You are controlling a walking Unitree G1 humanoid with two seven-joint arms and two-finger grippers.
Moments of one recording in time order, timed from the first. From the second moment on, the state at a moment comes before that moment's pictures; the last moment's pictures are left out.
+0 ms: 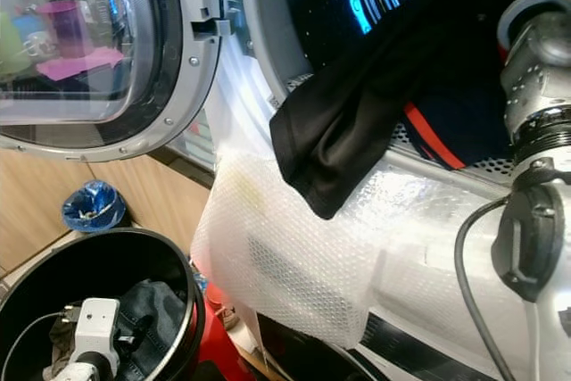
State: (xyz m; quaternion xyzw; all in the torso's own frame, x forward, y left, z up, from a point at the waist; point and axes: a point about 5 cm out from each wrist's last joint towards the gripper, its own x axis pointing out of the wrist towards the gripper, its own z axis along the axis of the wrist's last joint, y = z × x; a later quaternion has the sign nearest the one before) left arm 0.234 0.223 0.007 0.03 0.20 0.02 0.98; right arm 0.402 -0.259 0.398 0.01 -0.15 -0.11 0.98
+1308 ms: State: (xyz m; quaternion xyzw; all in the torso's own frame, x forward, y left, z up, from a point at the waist) left arm 0.225 0.220 0.001 0.02 0.22 0.02 0.98; right arm 0.340 -0.285 0.380 0.01 -0.17 -0.01 0.99
